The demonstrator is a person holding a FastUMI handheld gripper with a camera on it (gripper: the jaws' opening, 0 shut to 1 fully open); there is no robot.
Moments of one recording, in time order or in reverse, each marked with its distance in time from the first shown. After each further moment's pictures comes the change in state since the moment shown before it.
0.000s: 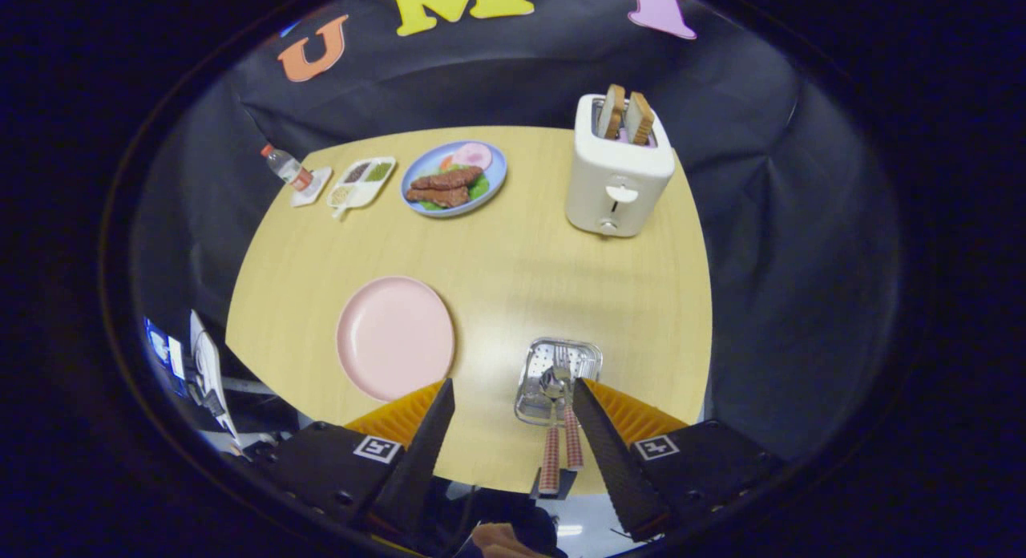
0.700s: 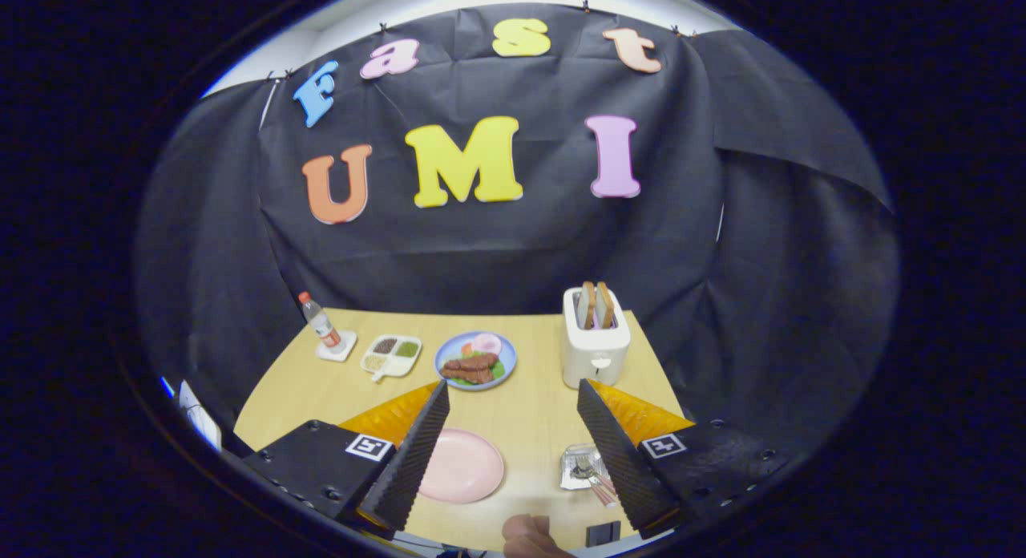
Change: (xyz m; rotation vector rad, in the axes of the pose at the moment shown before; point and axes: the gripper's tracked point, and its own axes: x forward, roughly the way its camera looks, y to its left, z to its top) arm -0.160 0.072 0.067 0.091 -0.755 -0.099
